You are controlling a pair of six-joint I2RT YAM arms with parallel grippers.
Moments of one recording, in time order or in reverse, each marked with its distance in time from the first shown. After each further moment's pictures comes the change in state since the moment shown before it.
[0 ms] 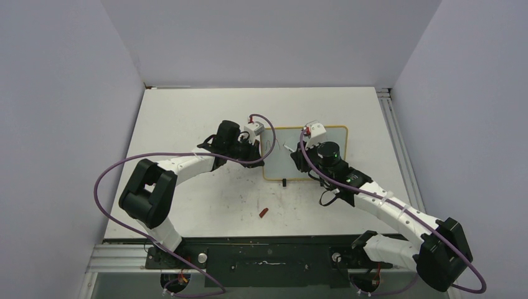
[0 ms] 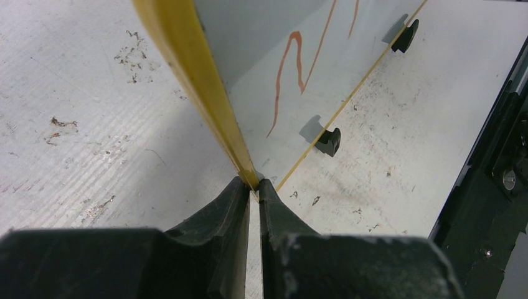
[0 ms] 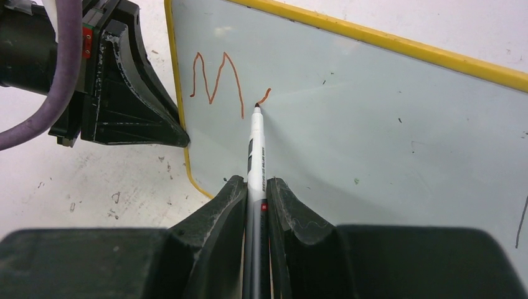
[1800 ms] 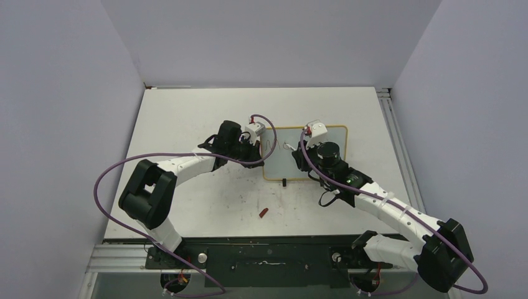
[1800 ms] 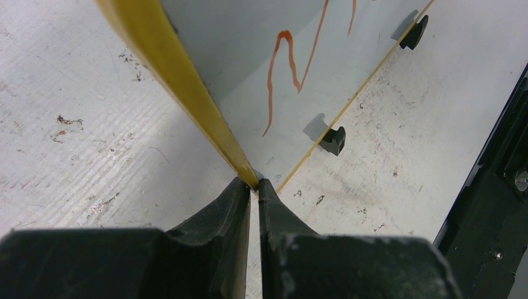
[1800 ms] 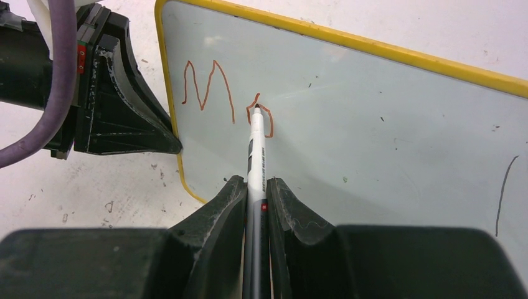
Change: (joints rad) left arm -0.013 -0.005 0.007 -0.022 -0.034 0.017; right arm 0.012 -0.011 0.005 -0.006 0.060 0.006
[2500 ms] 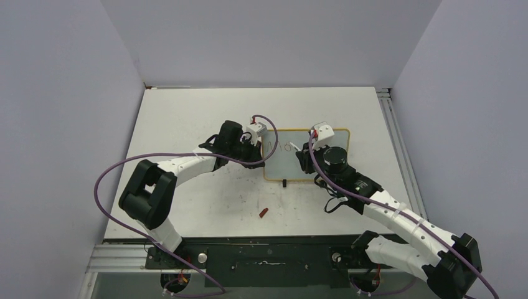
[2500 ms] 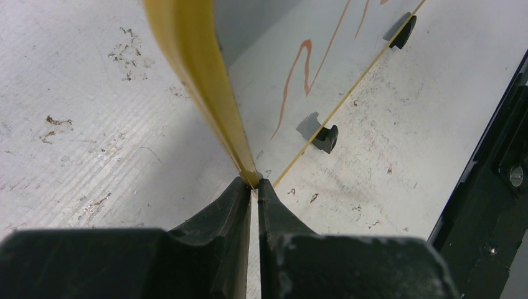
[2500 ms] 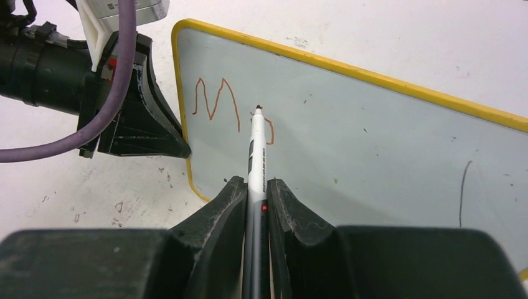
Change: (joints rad) left arm -0.010 -0.001 0.010 -0.019 0.002 0.000; right arm 0.049 -0.109 0.000 -0.059 0.054 -0.006
